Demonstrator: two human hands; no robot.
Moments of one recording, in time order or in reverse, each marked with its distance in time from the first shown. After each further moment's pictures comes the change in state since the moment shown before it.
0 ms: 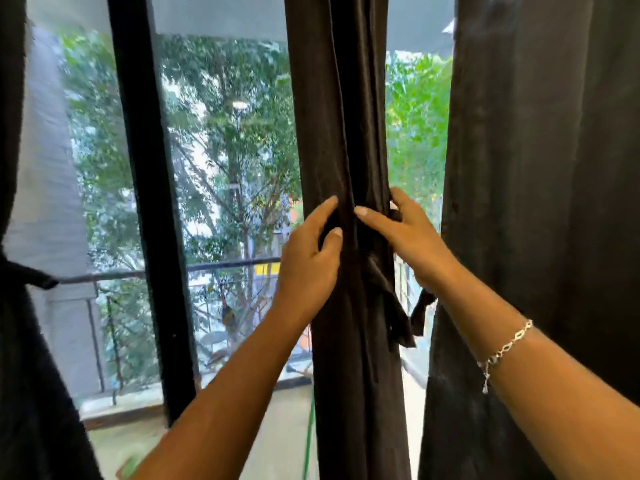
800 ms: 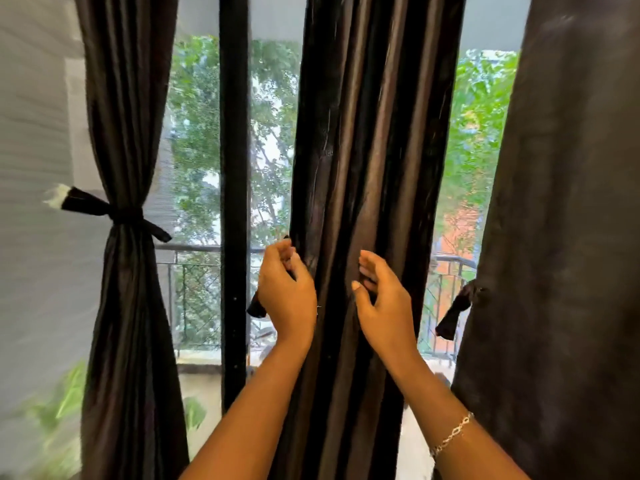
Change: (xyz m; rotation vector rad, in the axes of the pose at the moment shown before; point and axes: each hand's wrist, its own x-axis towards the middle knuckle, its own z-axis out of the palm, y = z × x) left_hand -0.058 -0.023 -0.031 0.362 0.809 -0.065; right_hand -0.089 0.033 0.066 -0.100 0.004 -0.176
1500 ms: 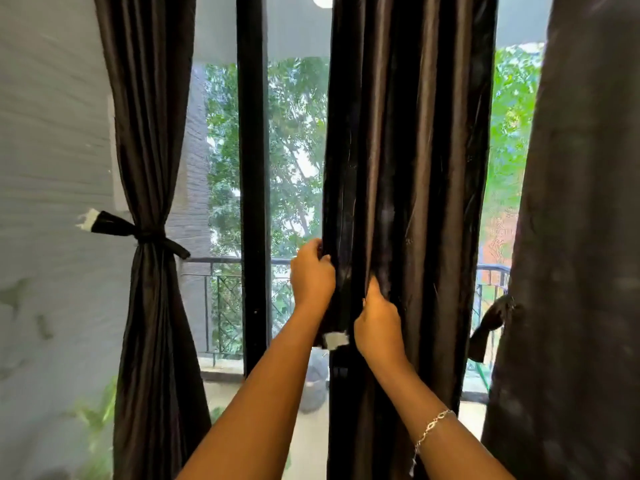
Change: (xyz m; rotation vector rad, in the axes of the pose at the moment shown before) left_hand 0.035 0.007 0.039 0.215 -0.386 -0.088; right_hand 0.015 0.020 0.023 -0.267 -0.153 0.170
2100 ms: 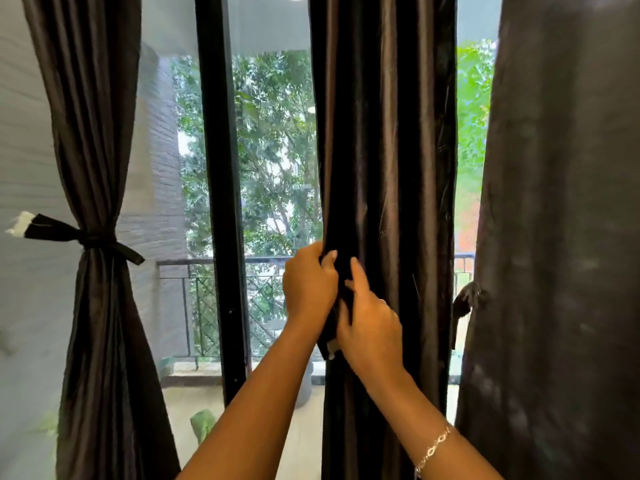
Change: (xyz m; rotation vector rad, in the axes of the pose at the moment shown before) left_hand -0.037 0.028 0.016 0.087 -0.005 0.139; right_hand -0.021 0.009 -0.028 -0.179 0.168 -0.203
